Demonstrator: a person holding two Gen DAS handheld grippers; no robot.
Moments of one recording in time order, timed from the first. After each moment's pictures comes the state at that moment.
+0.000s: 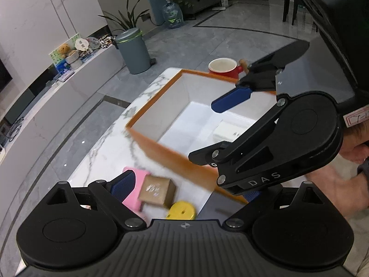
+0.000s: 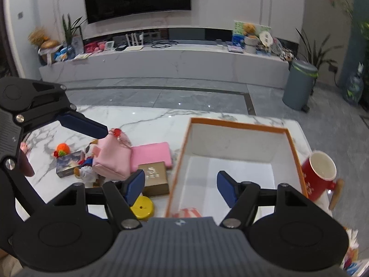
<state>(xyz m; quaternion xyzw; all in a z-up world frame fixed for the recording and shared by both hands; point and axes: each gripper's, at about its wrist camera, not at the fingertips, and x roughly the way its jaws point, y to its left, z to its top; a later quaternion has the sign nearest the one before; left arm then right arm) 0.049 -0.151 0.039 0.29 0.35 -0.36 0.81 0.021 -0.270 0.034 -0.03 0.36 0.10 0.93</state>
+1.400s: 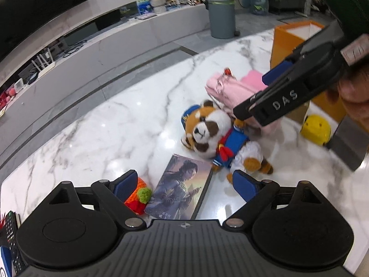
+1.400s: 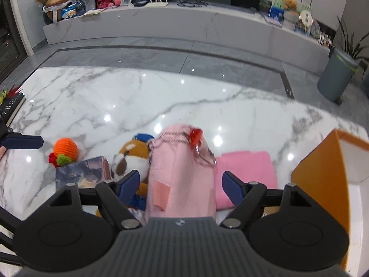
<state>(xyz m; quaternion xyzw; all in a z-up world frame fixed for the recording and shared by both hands) 0.110 0.071 -0.064 0.19 0.41 -0.19 0.87 0.153 -0.078 -0.070 -0.07 0.45 0.12 0.88</state>
